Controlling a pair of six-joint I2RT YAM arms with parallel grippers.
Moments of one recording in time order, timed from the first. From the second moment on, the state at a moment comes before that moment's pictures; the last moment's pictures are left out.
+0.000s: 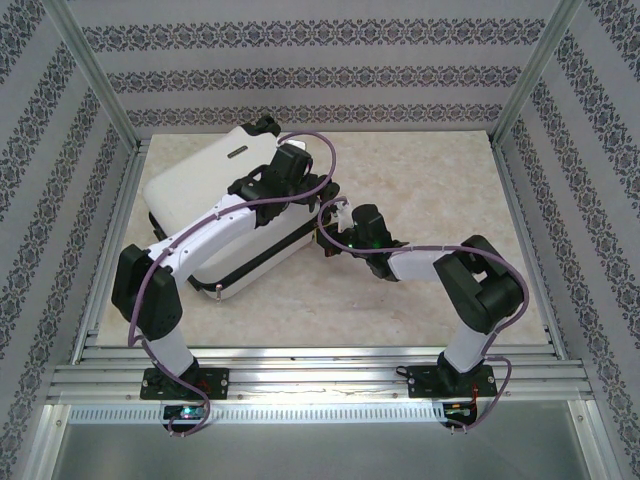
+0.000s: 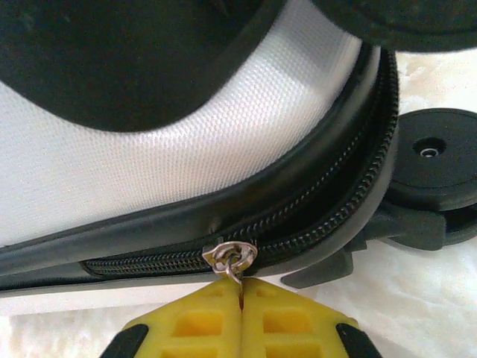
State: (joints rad) left arm -0.59 1.72 1.52 -0.53 -0.39 -0.27; right arm 0.56 1.73 0.77 0.49 -0.33 0.36
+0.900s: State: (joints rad) left arm -0.59 1.46 1.17 -0.27 -0.15 -0.22; right arm 0.54 1.68 0.66 0.57 -0.37 0.21
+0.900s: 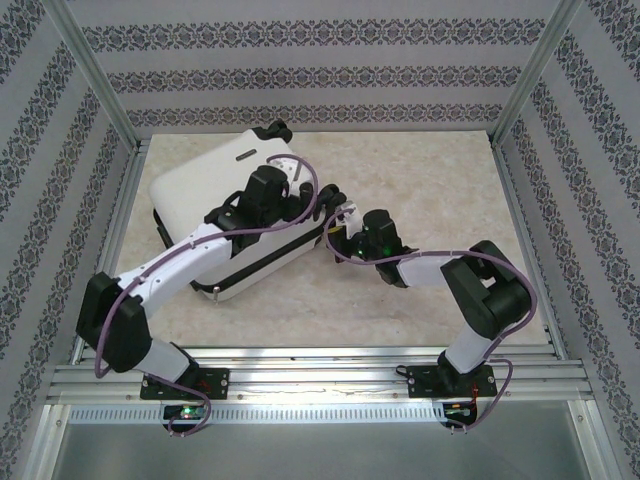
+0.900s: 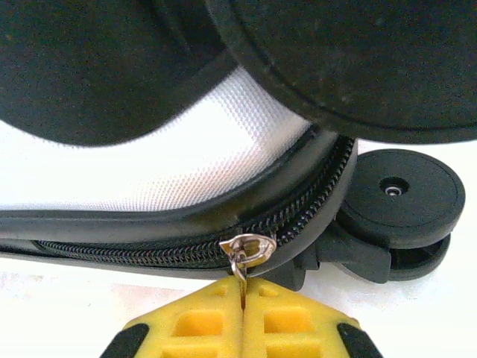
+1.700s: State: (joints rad) left arm -0.59 1.32 1.04 -0.28 -0.15 -0.29; right arm 0.48 1.75 0.70 0.64 -0.38 0.22
